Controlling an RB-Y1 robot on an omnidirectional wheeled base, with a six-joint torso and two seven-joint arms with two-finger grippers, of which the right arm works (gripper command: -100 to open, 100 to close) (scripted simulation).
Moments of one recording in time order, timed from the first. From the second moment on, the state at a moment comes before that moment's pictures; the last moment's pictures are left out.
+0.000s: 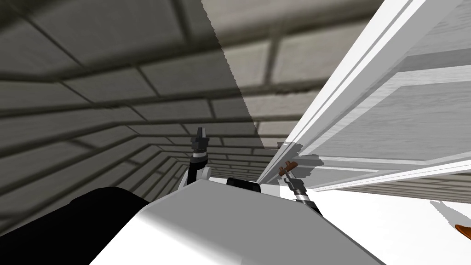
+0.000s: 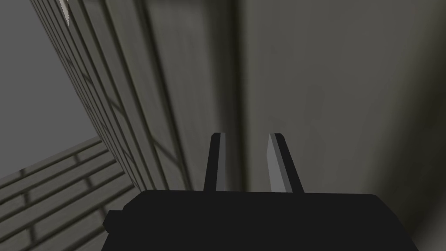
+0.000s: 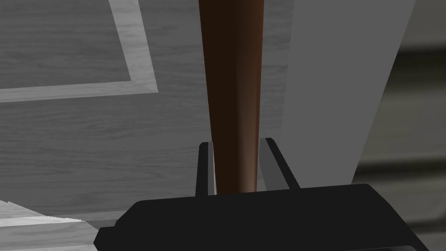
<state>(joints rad) 0.24 -0.23 -0.35 -0.84 0.49 -1.07 0.98</state>
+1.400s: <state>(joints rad) 0.22 -0.23 -0.30 -0.82 0.36 -1.05 0.69</state>
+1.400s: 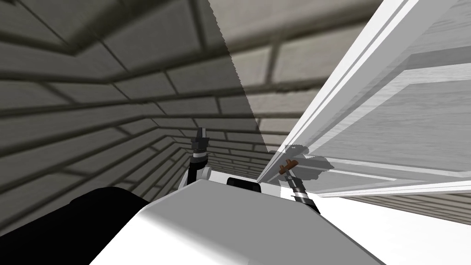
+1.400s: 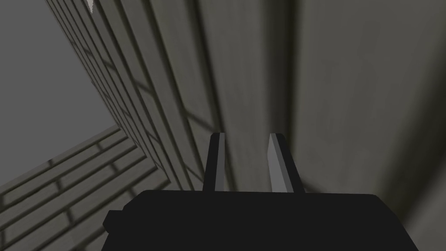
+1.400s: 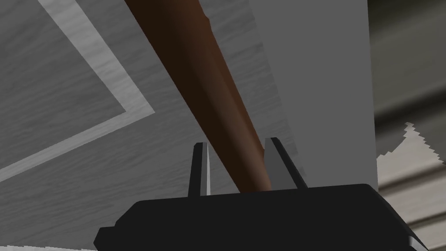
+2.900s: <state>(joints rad) 0.20 -0.22 -0.27 -0.84 0.24 -1.01 0.33</state>
